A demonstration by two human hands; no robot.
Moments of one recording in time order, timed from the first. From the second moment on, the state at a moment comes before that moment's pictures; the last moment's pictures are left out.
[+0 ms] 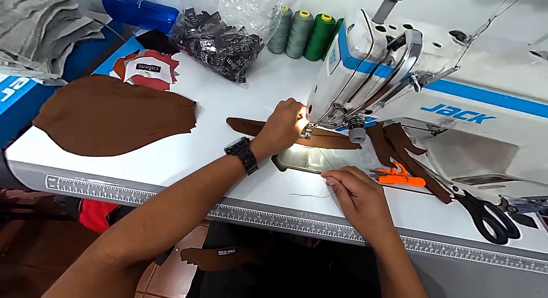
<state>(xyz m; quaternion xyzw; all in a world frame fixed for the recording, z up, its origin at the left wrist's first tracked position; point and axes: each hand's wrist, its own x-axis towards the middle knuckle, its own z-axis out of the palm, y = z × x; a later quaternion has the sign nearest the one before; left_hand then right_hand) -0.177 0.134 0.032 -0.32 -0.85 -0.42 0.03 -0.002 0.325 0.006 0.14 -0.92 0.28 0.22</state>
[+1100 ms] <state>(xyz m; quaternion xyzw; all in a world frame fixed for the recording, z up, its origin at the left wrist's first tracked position) -0.024 0.073 0.023 -0.55 -0.76 -0.36 0.06 0.039 0.382 0.019 -0.02 -0.98 0.06 0.17</state>
